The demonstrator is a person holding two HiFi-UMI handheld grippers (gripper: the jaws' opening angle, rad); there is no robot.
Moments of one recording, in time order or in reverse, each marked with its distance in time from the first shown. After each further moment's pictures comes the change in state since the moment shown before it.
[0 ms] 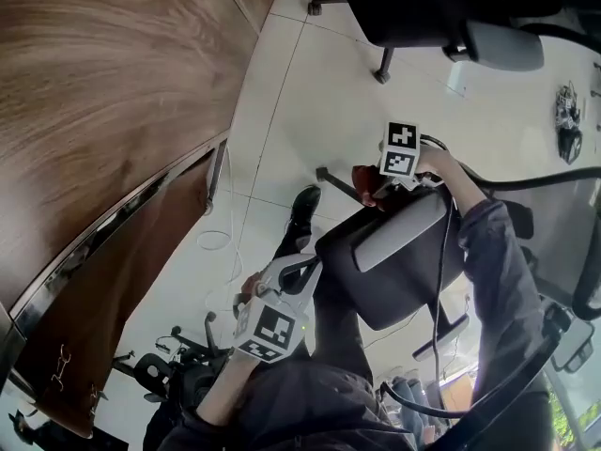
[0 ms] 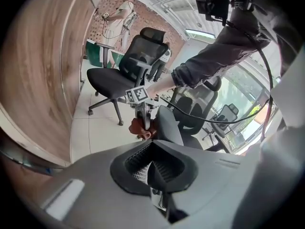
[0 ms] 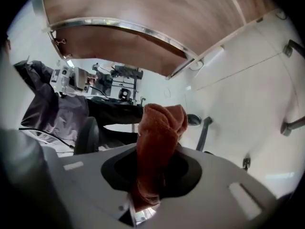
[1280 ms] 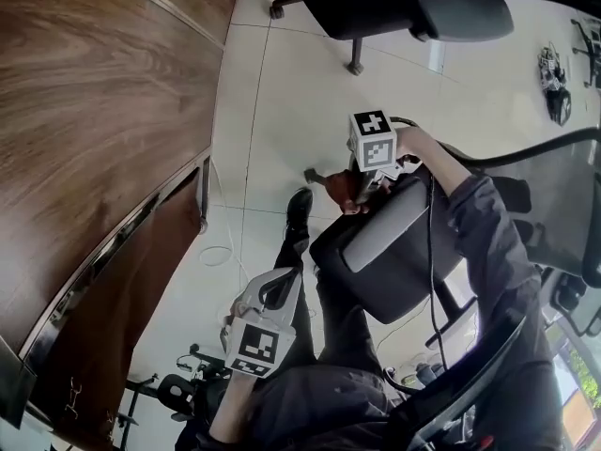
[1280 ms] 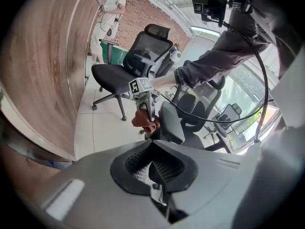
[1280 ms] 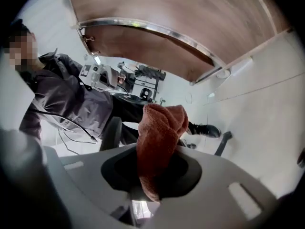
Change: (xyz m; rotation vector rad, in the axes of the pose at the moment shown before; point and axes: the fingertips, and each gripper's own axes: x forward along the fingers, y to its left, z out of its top) left arm -0.013 0.006 -0.017 -0.033 0.041 0.032; right arm -0.009 0.047 0.015 -0.210 -0.018 0.205
